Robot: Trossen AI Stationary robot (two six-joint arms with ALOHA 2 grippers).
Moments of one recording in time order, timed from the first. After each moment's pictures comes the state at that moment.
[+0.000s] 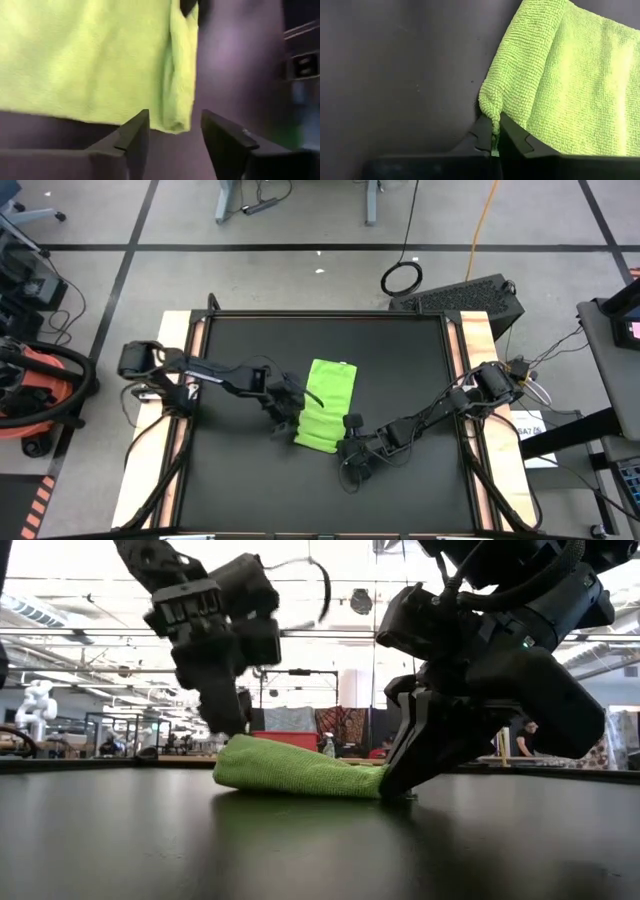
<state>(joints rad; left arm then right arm) 0.02 1.62 0.83 -0.18 0.50 -0.22 0.40 1.90 0.92 0.04 0.28 0.15</state>
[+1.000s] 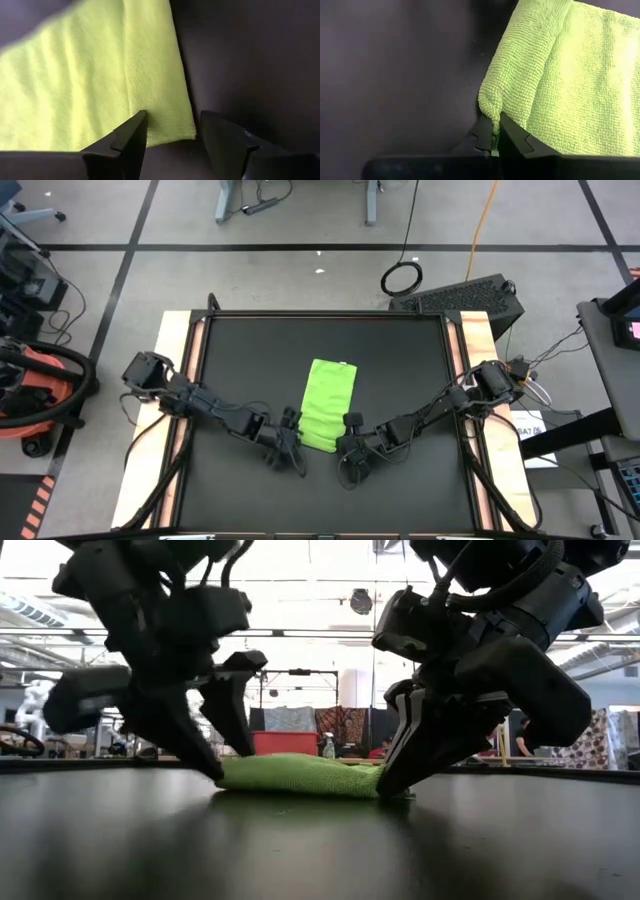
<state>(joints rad) -0.36 1.71 0.84 -0.13 -0.23 0.30 0.38 1.90 0.92 0.04 0.24 0.20</state>
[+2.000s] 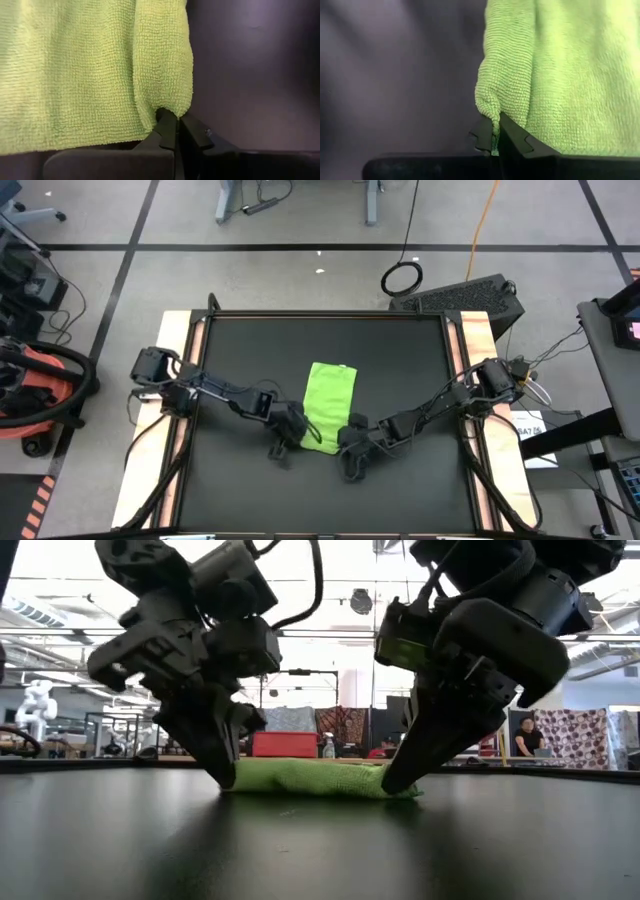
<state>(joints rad) -0.16 1.75 0.84 -0.10 0.28 -0.04 0.36 1.85 0.88 0.12 0.12 0.50</state>
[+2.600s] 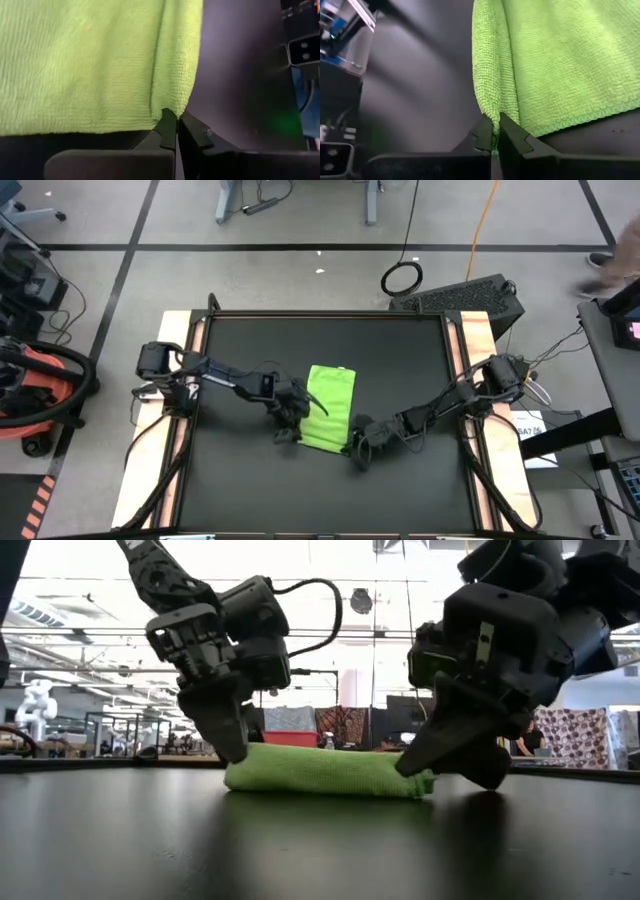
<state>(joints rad) 0.02 1.76 0.84 -0.09 0.60 -0.18 0.34 1.79 0.63 0.53 0.06 0.86</state>
